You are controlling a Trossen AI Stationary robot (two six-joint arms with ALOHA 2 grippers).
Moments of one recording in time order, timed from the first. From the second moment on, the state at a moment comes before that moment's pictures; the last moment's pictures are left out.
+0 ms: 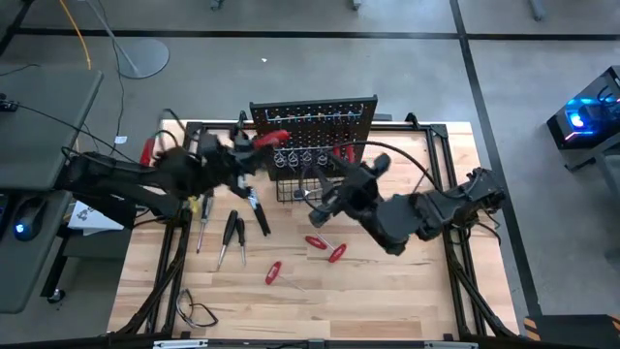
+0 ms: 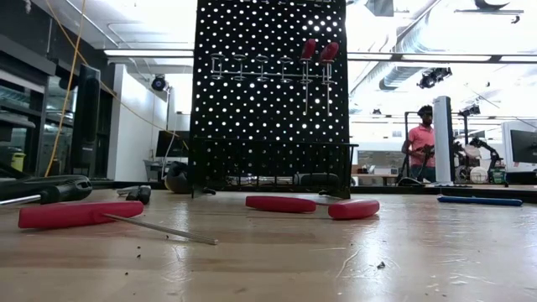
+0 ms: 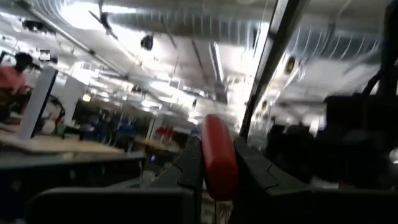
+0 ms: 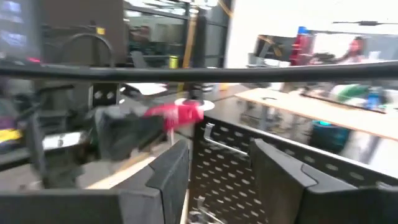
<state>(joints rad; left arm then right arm) -0.09 1.07 0.81 0.81 -0.36 -0.08 0.46 1.82 2.10 -0.29 1.32 -0.06</state>
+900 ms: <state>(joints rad) -0.15 1.65 1.19 0.83 -1.06 0.39 0.56 1.81 2.10 -0.30 1.57 -0.11</state>
